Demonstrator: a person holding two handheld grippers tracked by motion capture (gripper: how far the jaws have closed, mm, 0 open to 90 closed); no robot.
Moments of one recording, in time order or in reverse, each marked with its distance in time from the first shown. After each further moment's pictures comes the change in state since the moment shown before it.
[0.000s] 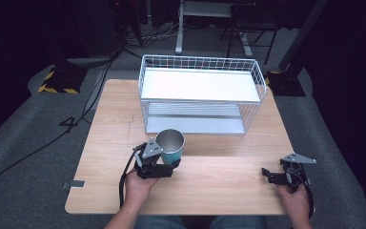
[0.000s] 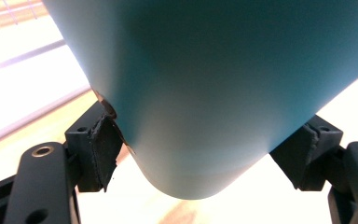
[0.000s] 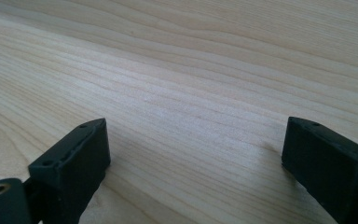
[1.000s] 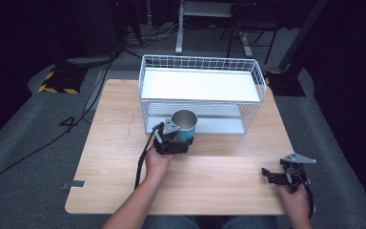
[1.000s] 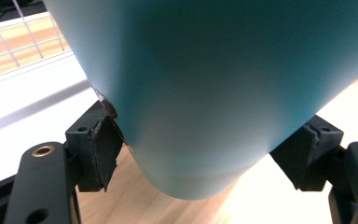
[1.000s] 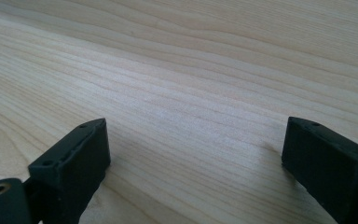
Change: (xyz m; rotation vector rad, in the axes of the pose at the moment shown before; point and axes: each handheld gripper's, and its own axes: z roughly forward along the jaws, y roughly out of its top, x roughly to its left) left arm 0.023 0.038 0.077 -0.042 0.039 -0.029; right arm 0.000 0.000 0.000 0.000 0.000 0.000
